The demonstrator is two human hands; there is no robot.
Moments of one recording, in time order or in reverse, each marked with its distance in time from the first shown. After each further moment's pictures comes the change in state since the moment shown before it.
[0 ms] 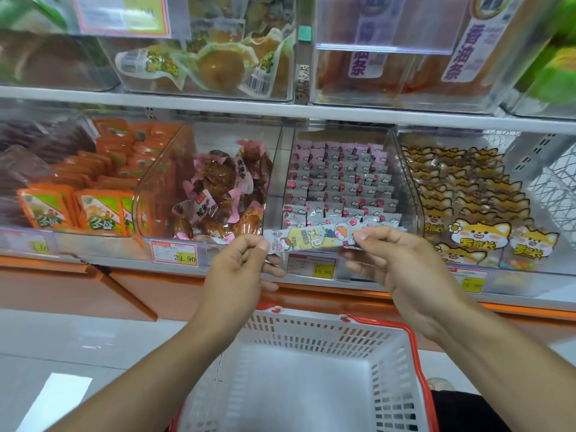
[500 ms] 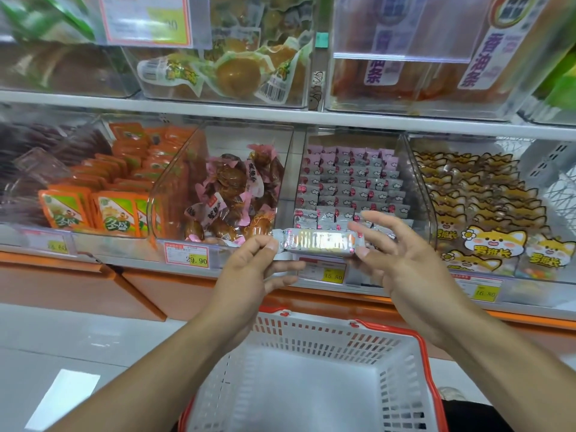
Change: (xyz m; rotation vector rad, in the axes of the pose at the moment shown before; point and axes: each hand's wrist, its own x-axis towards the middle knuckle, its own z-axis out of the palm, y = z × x) left_hand 0.010 0.000 -0.004 -0.368 -0.134 -0.120; right_hand -0.001 0.001 0.005 -0.107 -0.179 -0.090
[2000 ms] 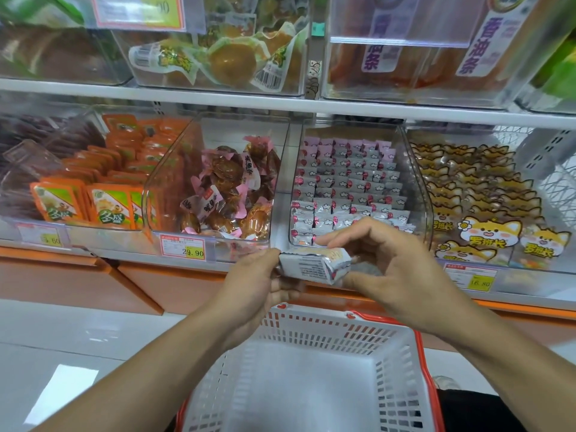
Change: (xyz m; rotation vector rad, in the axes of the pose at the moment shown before) left_hand -0.006 -0.009 0.008 0.035 -0.047 -0.247; right_hand -0.014 -0.009 0.003 -0.450 -0.348 -0.389
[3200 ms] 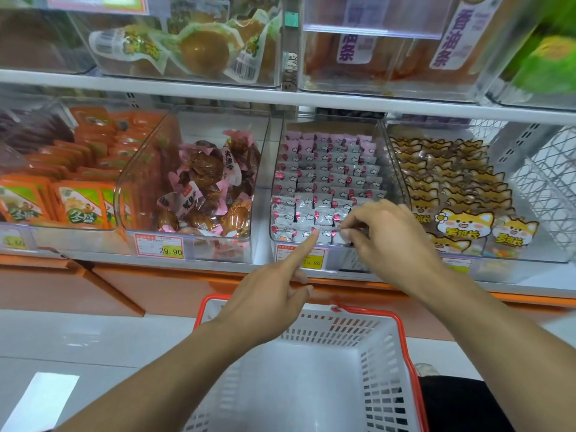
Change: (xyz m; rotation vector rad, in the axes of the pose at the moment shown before) left_hand 0.006 -0.022 0.020 1.202 -0.125 0.509; right_hand 0.025 0.032 -0.032 -1.030 0.200 0.109
